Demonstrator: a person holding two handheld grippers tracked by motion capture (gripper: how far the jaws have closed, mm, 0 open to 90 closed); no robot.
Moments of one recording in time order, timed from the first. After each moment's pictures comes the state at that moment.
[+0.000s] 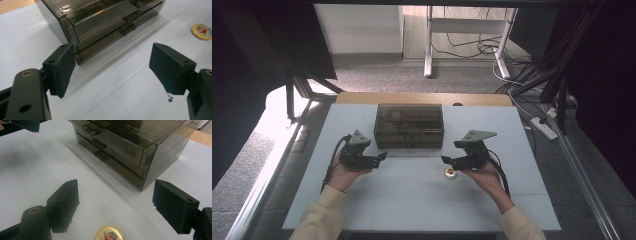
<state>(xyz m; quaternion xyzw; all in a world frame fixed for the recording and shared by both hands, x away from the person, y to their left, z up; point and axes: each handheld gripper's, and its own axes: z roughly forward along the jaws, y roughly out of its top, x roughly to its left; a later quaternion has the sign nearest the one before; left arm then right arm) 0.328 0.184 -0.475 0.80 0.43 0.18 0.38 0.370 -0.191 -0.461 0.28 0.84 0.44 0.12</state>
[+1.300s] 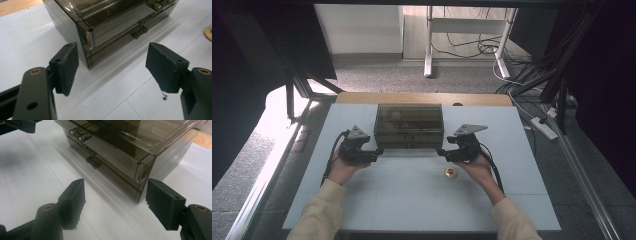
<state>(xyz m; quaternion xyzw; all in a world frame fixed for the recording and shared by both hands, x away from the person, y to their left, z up) 0.345 0.194 -0.479 0.80 0.43 0.18 0.38 0.396 -0.172 -0.470 0.29 0.84 0.44 0.12</state>
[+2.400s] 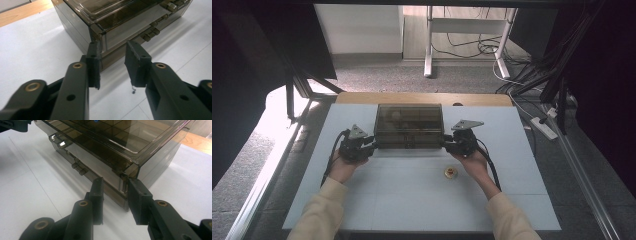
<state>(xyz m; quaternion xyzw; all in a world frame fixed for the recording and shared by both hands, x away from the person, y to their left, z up) 0.351 0.195 -0.485 0.79 0.44 0.21 0.37 0.413 -0.165 -0.474 0.31 0.83 0.43 0.14</state>
